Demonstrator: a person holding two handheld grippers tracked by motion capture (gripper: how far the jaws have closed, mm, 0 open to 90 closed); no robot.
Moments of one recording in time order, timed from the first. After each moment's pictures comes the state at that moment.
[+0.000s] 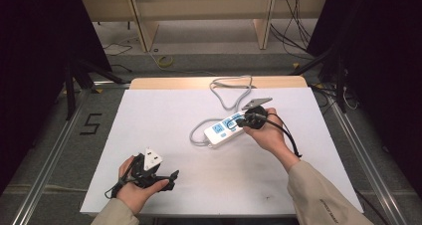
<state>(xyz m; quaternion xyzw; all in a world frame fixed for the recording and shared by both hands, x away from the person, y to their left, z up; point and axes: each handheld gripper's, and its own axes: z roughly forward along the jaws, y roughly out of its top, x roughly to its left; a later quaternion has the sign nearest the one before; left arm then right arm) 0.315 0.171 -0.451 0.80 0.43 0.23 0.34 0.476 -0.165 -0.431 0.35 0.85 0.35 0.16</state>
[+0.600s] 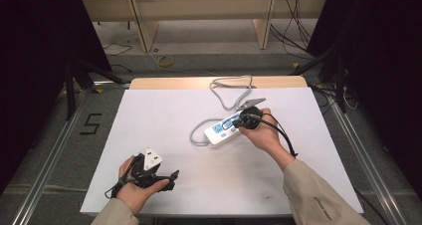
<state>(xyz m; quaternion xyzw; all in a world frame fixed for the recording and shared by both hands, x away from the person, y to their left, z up) 0.316 0.171 -0.451 0.80 0.43 0.23 0.34 0.483 -0.153 -0.439 0.35 0.86 0.34 0.15</state>
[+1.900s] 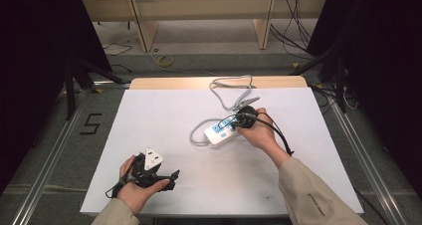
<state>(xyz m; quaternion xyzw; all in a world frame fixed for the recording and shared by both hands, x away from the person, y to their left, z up) 0.316 0.169 -0.451 0.80 0.43 0.23 0.34 0.493 -0.143 -0.448 0.35 0.87 0.32 0.14</state>
